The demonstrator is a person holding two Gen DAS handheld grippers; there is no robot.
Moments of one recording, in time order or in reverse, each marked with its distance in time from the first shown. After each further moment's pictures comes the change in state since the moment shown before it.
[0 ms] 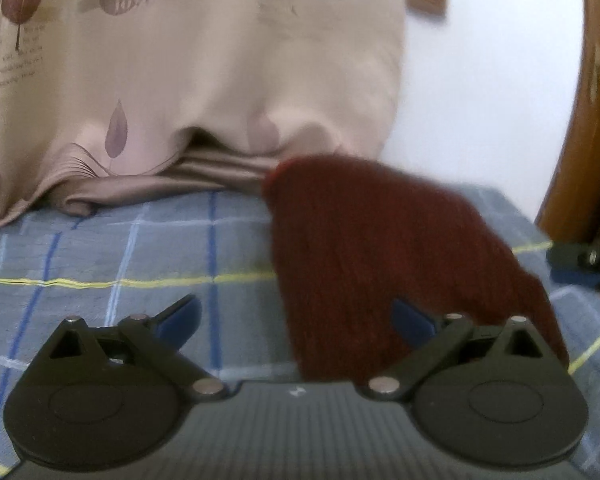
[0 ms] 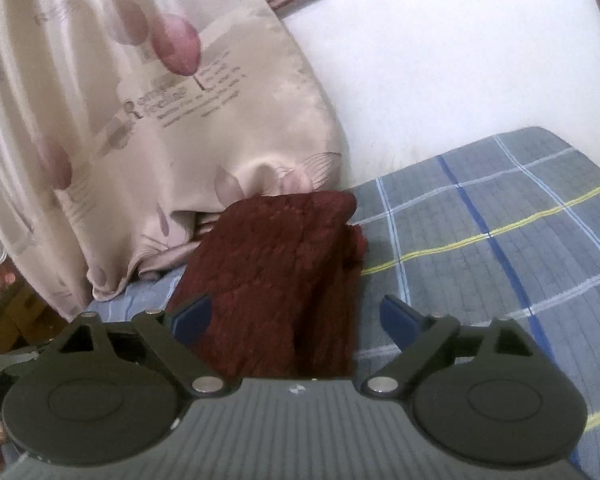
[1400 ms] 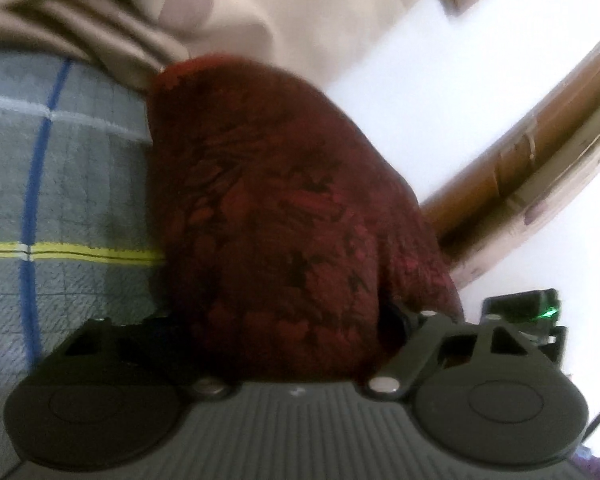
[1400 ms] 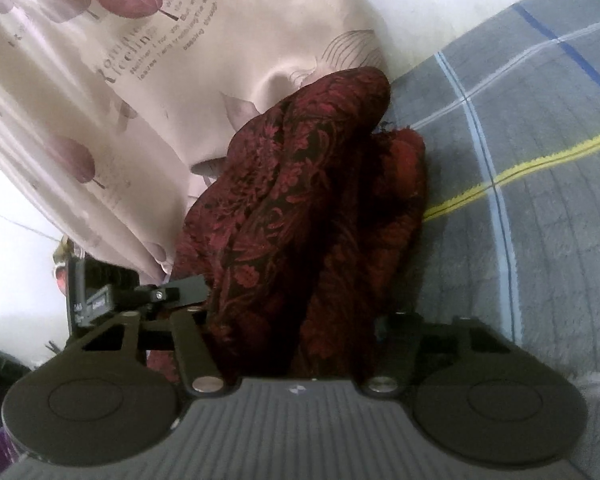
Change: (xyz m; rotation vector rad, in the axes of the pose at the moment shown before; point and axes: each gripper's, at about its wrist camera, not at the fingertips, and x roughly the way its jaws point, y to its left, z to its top) left arm 0.148 0.039 0.011 -0.292 0.233 -0.619; right arm 0.130 -0.050 -0.009 0.215 0.250 0.337
